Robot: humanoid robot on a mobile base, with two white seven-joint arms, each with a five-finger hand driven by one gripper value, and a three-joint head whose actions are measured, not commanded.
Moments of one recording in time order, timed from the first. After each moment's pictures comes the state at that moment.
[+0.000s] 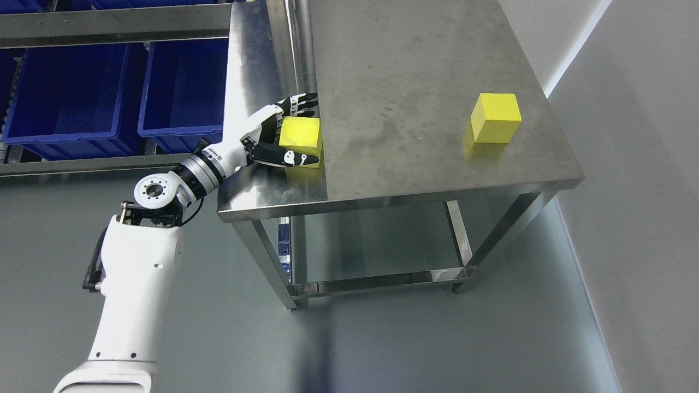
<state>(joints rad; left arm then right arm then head) -0.59 0.10 -0.09 -1.16 0.01 -0.01 -0.74 0.00 0.00 -0.09 0.00 0.00 -0.10 0.02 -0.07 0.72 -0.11</state>
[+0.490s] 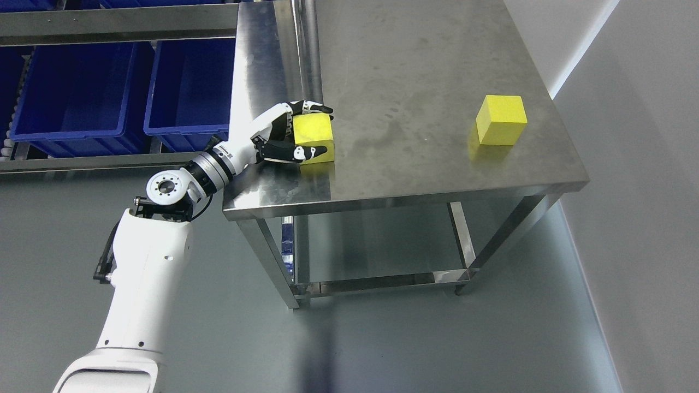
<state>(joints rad) -0.62 0.08 -0.08 -1.07 0.00 -0.09 -0.75 0.00 0.00 -0.09 0.00 0.00 -0.10 0.02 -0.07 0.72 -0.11</state>
